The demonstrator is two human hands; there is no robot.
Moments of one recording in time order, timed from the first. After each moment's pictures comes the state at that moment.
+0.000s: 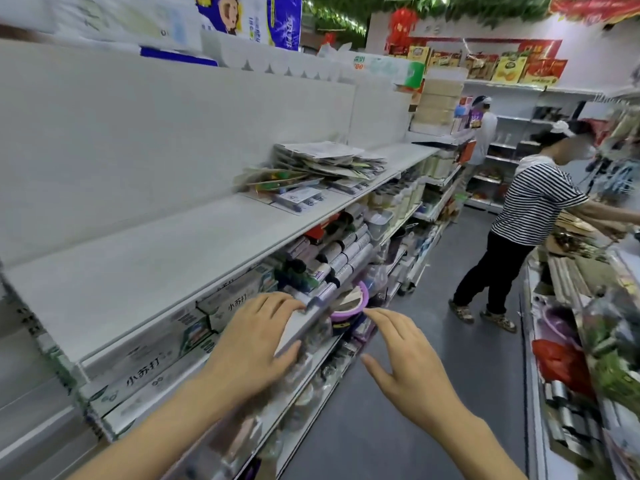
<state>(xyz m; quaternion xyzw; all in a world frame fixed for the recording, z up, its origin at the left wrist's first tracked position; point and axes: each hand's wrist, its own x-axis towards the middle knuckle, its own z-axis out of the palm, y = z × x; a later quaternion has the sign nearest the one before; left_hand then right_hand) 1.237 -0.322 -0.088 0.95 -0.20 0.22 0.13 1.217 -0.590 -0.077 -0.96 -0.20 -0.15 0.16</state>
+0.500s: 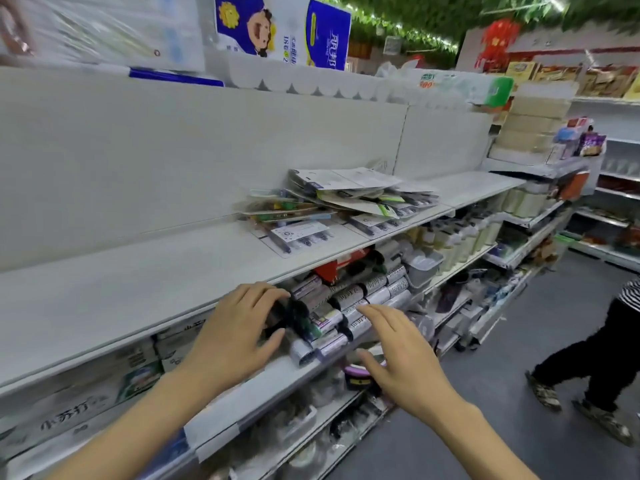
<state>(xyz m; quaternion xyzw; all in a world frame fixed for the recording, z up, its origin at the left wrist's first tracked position) 1.394 -0.403 -0.057 0.96 -0.05 0.25 0.09 1.466 -0.679 -0.062 -0.91 -0.36 -0.14 0.18</state>
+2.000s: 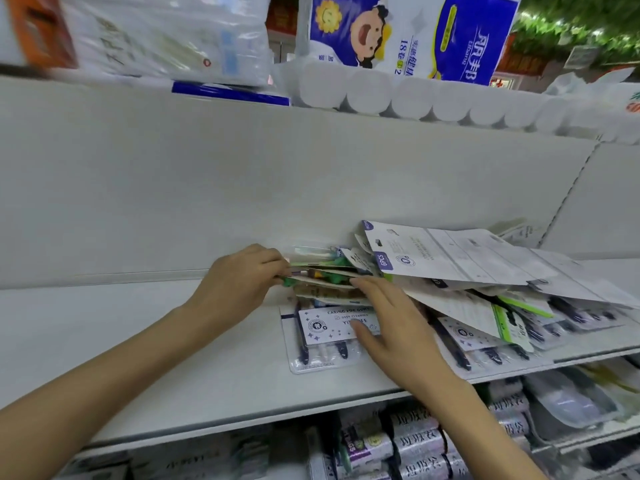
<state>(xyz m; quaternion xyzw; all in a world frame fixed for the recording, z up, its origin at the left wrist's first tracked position) 1.614 -0.281 0.008 0.94 0.06 0.34 -0.05 1.774 -0.516 -0.018 -0.76 -0.57 -0.15 0.27</state>
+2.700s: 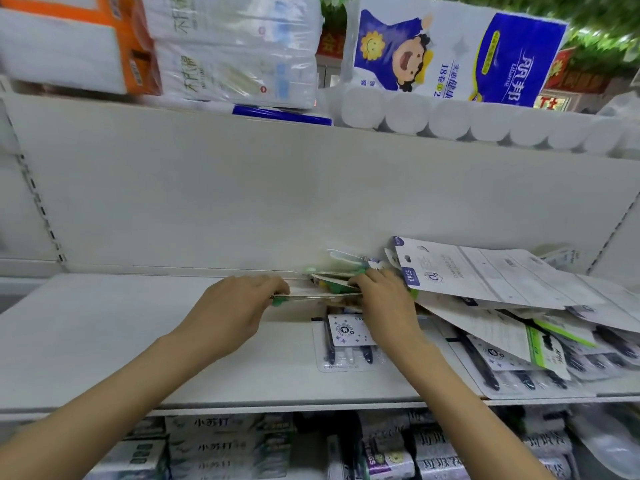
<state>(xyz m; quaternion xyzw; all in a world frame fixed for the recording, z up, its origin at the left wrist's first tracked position) 1.541 -0.308 -0.001 0.94 0.22 0.26 -0.02 1.772 -0.439 -0.009 -0.76 -0.55 -0.27 0.20</state>
